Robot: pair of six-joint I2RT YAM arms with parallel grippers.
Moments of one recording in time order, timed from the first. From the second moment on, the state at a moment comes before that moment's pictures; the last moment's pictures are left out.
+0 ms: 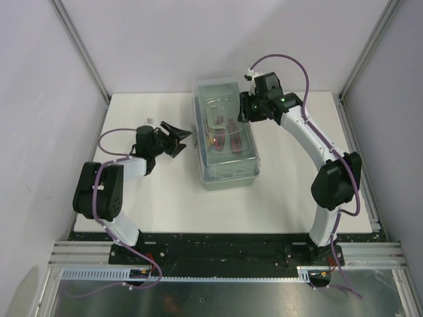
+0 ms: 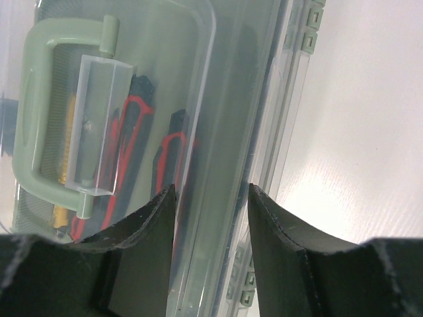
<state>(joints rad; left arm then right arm) -0.13 1.66 0.77 0.47 0.41 -1.17 0.44 1.86 1.83 -0.70 -0.09 0.20</state>
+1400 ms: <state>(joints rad) -0.14 1.64 0.67 0.79 0.47 -1.17 0.44 1.88 1.85 -0.72 -0.09 0.20</state>
